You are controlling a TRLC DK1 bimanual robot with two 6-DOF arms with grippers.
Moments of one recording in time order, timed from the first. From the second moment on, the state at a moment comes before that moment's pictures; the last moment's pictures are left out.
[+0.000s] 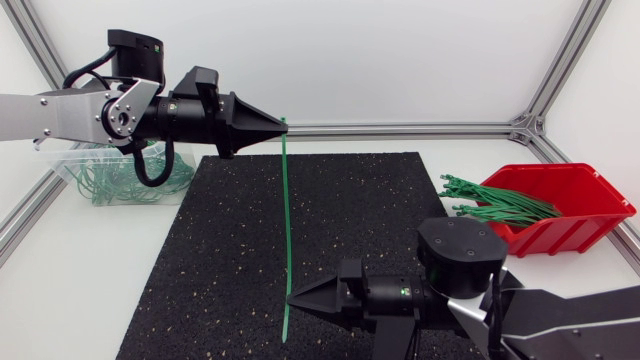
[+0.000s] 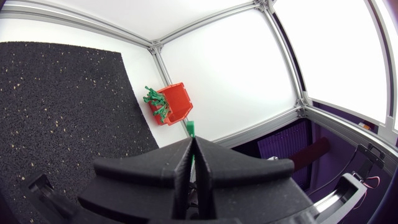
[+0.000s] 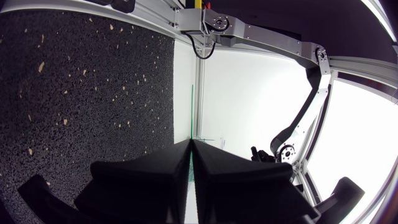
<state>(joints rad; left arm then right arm) -0.21 1.72 1.19 0.00 1.26 -0.64 0.79 1.50 0.32 0.87 -0.61 -1.81</state>
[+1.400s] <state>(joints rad) -0.30 1.36 0.90 0.00 1.15 -0.54 0.92 1.13 0.54 0.12 -0.66 -0.25</state>
